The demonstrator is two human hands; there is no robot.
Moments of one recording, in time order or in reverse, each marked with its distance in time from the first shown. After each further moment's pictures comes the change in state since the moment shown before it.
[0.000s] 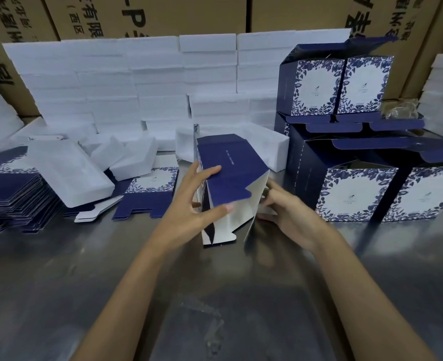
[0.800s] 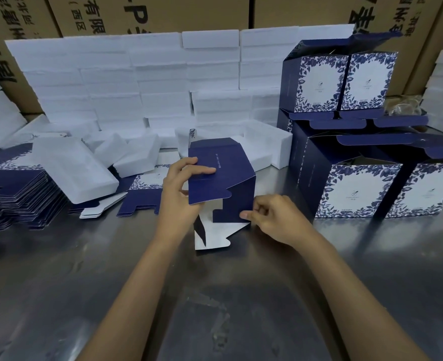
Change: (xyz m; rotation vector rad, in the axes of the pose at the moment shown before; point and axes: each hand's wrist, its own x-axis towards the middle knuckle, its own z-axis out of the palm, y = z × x) left_hand 0.000 0.006 -0.004 0.015 0.310 0.120; right_hand 0.005 0.019 0.018 -0.914 0.301 0.066
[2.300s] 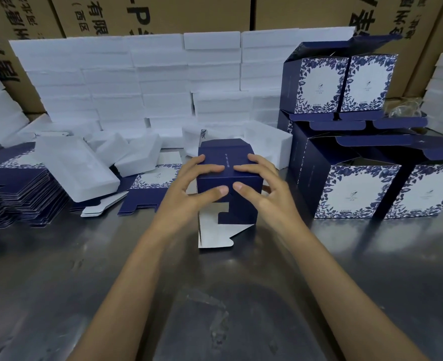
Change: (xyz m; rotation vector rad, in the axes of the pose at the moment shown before) left_hand 0.005 0.002 -0.005 -0.092 -0.233 -0.171; right_hand -0.011 -0.050 -0.003 0.618 0.236 -0.170
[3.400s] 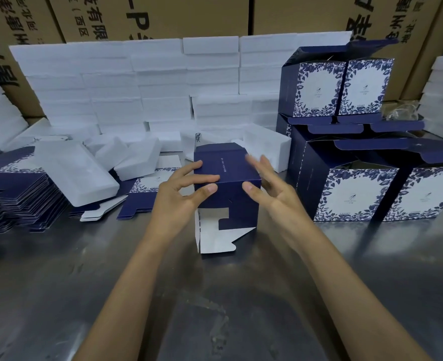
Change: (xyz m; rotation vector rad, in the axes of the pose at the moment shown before) left_hand 0.000 -0.001 -0.004 0.027 0.156 0.012; right_hand 0.001 0.004 -0.014 0.143 -0.107 0.120
